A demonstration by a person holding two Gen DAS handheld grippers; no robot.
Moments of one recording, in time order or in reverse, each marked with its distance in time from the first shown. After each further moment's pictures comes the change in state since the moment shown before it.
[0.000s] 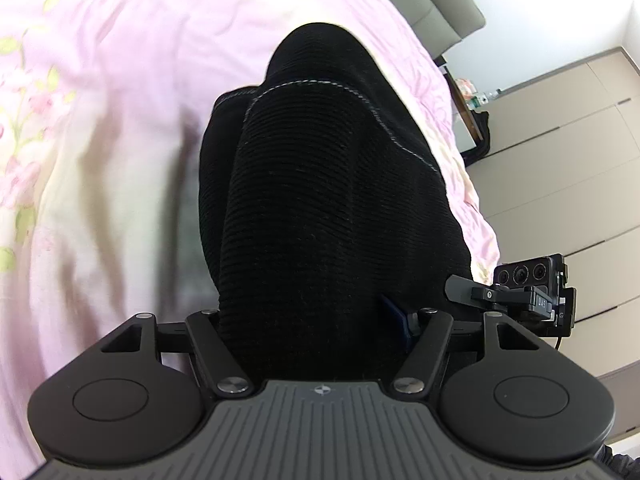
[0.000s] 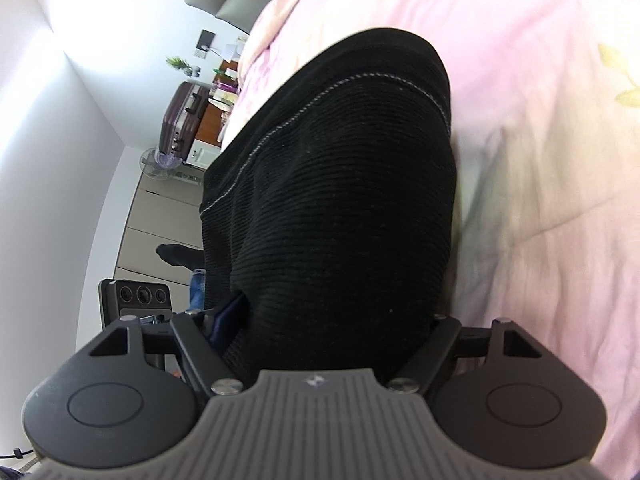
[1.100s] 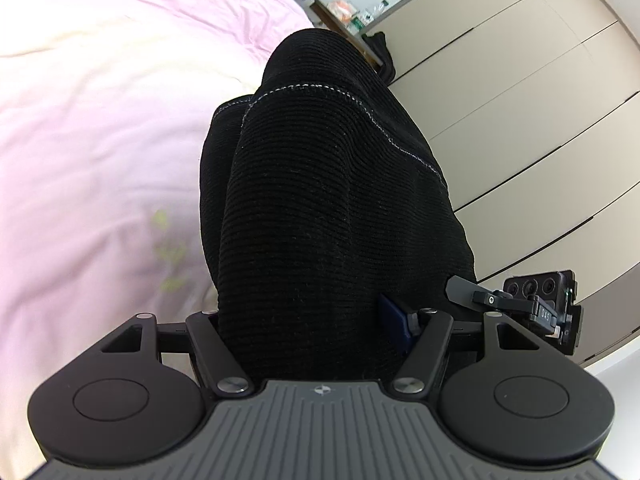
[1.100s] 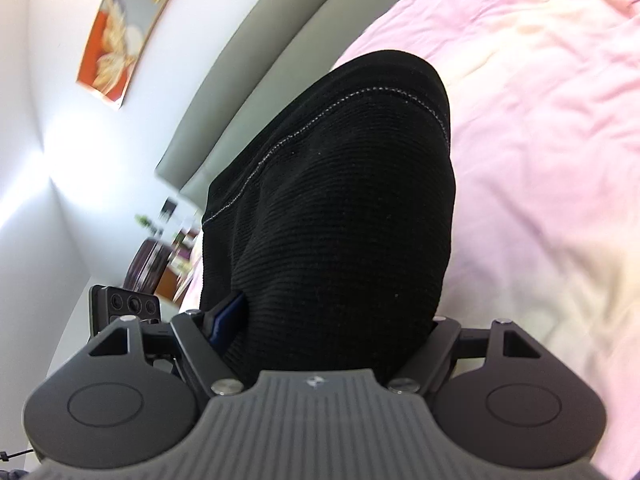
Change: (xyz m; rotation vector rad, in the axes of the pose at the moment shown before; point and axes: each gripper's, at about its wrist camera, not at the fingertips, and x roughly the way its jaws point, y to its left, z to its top) left arm 0.302 -0.252 0.137 0.318 0.157 -0.155; right arm -0.334 -0.124 0.080 -0.003 -0.488 -0.151
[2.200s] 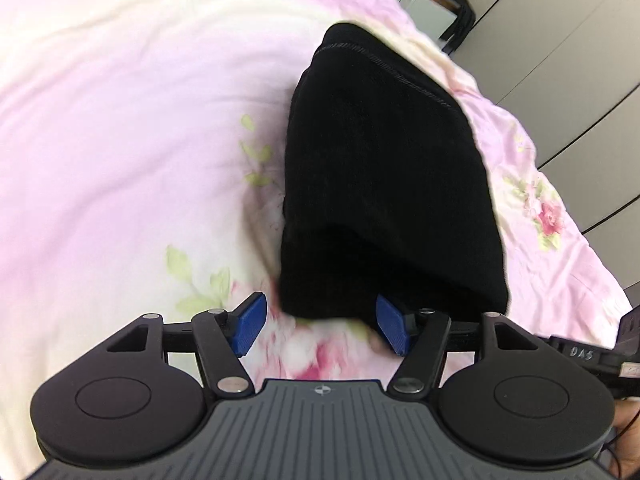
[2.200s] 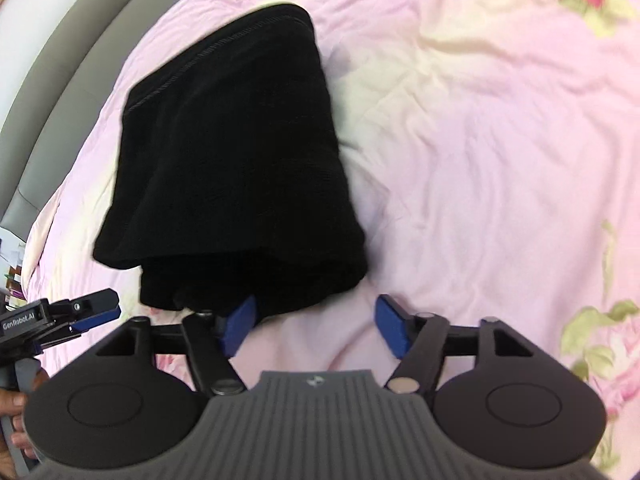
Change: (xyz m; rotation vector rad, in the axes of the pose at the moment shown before) left arm 0.021 -0.026 -0.071 0.083 0.078 0.378; right arm -0.091 -0.048 -0.135 0.183 -0.032 -0.593
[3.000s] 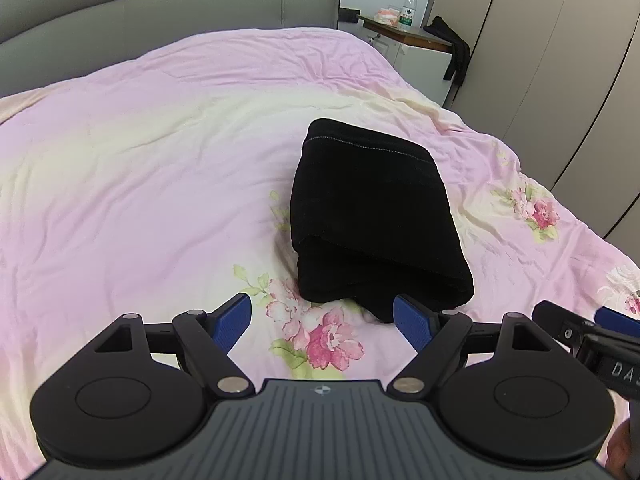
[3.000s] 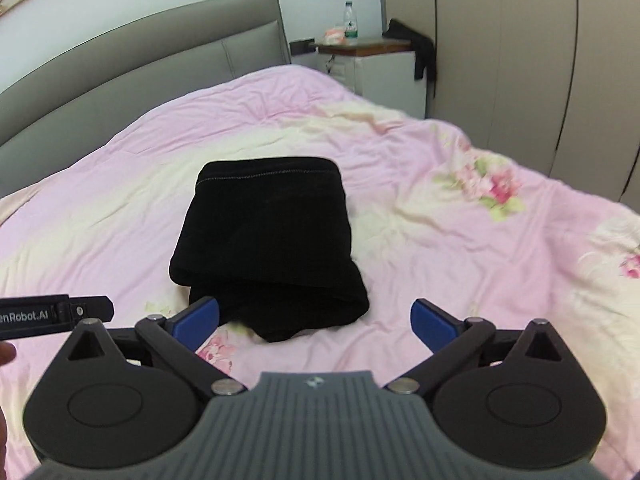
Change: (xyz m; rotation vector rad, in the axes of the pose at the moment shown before) left arm -0.121 -0.084 -0.050 0.151 -0.197 0.235; right arm -0.143 0.186 -0.092 -0.267 -0.404 -0.351
